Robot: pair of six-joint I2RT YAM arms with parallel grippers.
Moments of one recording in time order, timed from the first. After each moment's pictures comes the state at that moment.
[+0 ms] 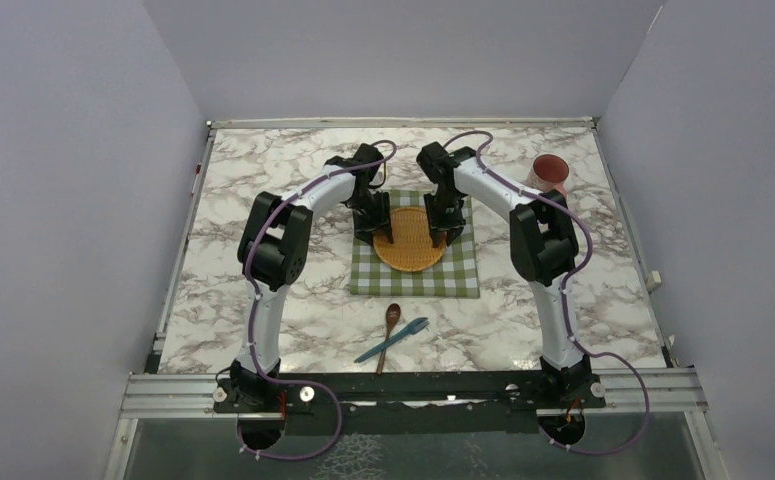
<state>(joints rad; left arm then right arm) -0.45 2.17 1.69 -0.84 0.34 -0.55 0.52 2.23 1.86 -1.11 -0.03 0.42</state>
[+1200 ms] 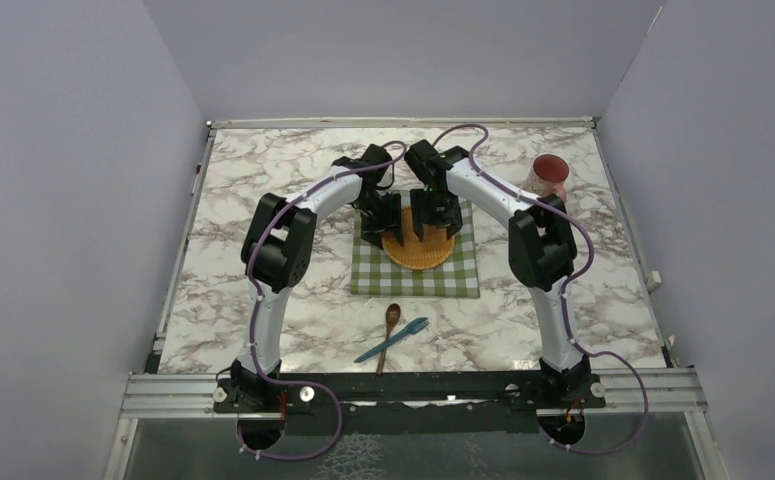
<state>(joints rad) -0.48 2.17 1.71 -0.85 0.38 -0.51 0.57 2.20 1.88 -1.09 0.09 0.50</state>
